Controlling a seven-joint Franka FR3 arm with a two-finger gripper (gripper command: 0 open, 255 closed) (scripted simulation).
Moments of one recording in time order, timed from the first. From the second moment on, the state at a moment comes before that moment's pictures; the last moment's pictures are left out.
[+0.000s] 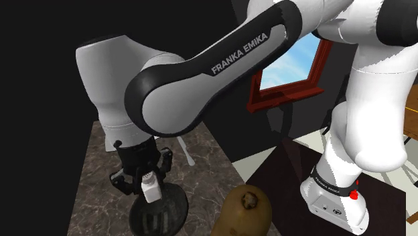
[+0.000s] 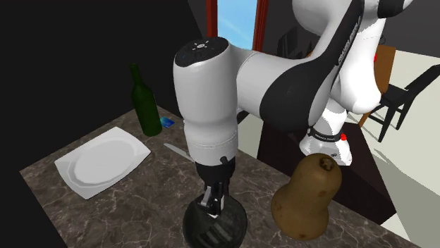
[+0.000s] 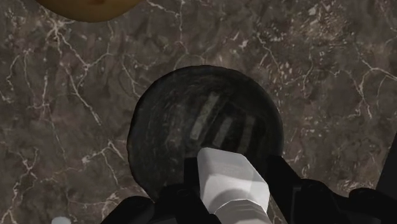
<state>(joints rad) 0.45 0.20 0.52 -1.85 -0.01 2.02 1.09</state>
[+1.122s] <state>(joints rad) 0.46 0.27 0.51 -1.94 -0.04 2.16 1.11</state>
